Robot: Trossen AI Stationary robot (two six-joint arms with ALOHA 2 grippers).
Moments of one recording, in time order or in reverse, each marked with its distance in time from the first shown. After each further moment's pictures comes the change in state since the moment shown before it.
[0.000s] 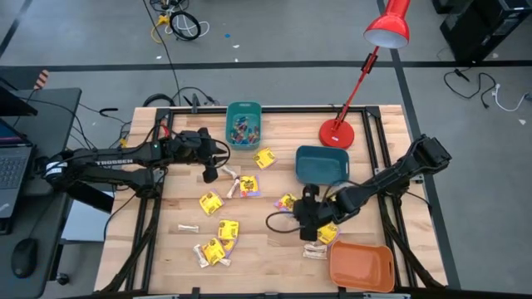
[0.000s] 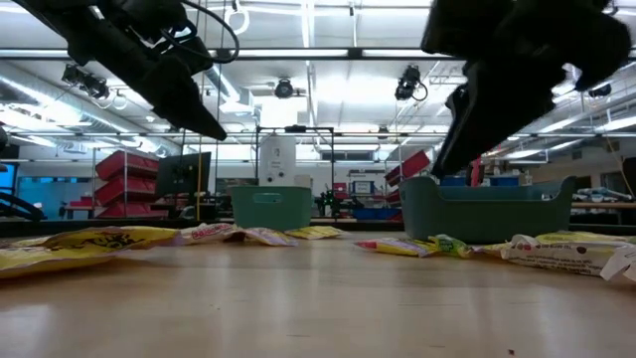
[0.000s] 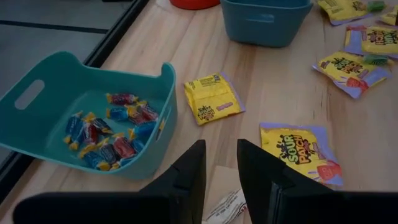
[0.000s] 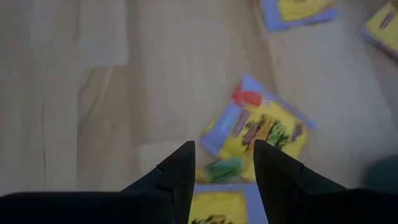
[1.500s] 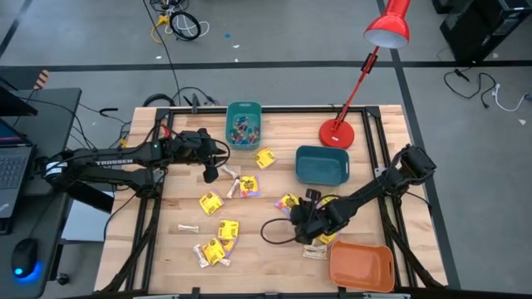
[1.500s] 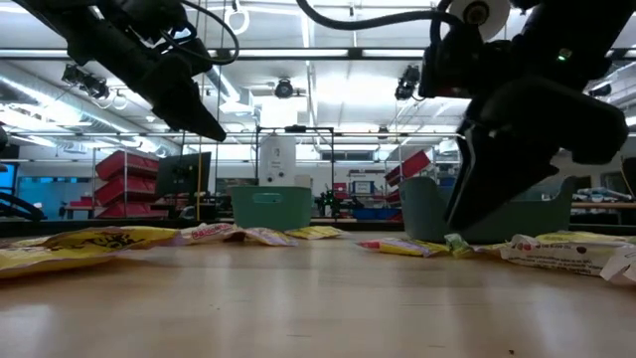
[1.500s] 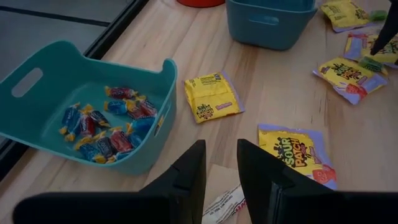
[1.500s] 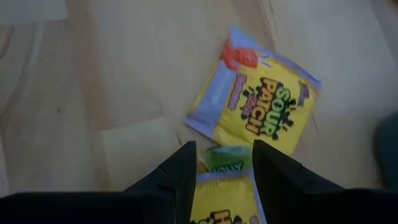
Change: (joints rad) left arm 0.000 0.000 0.000 -0.005 -0.005 -0.060; right arm 0.033 0.179 0.079 -0.118 0.090 0.166
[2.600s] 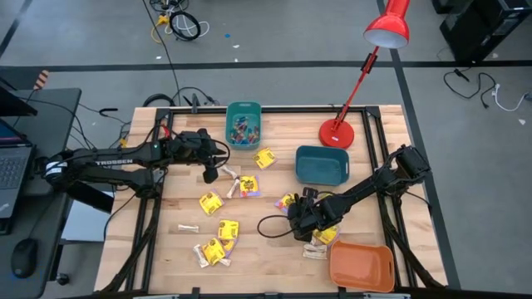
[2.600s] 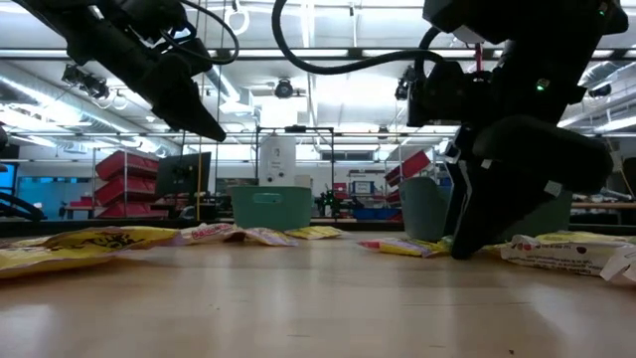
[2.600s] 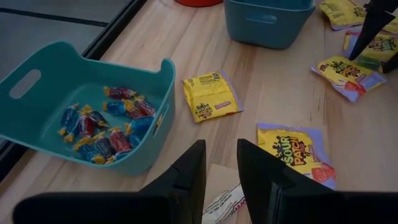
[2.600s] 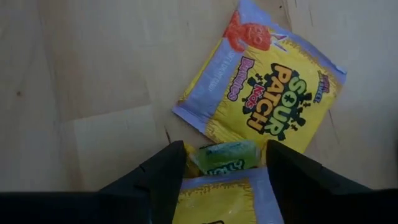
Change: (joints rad) left arm -0.006 0.000 0.000 -0.003 0.000 0.007; right arm -0.064 0.062 0.000 0.010 -0.106 -0.079
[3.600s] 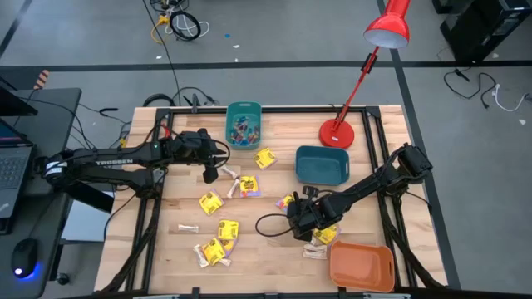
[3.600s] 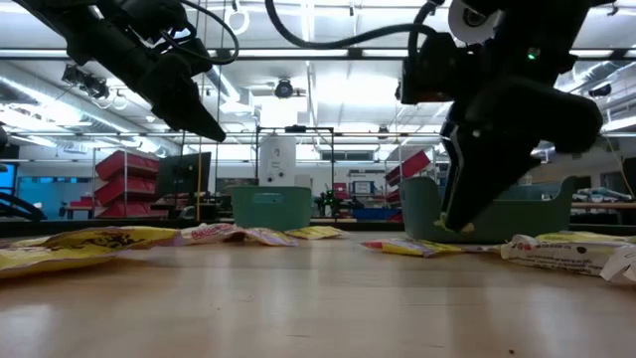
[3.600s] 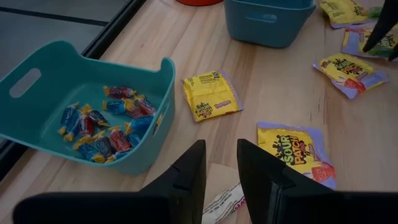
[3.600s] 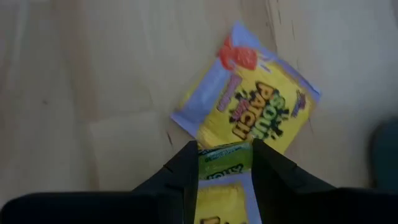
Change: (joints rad) left arm 0.000 0.000 0.000 -0.002 0.000 0.000; right arm -0.001 -0.044 0.073 -0.117 -0.008 0.000
